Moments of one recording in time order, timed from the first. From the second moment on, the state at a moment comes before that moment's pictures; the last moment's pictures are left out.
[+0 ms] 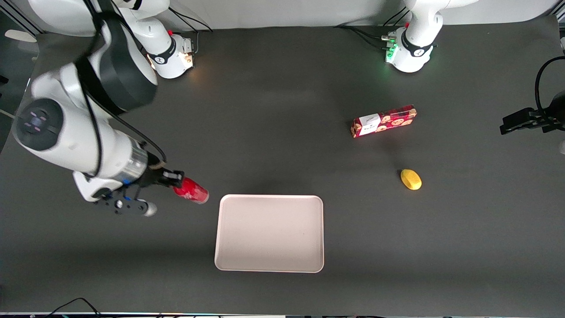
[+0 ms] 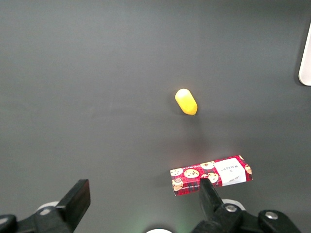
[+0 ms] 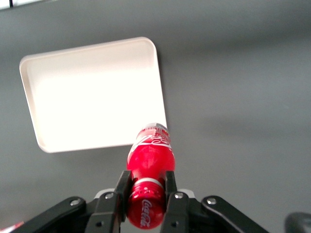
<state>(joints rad) 0.28 0.57 0.08 -1.03 0.04 1.61 0.52</state>
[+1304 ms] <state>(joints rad) 0.29 0.75 0.08 -0.94 0.01 1.68 0.61</state>
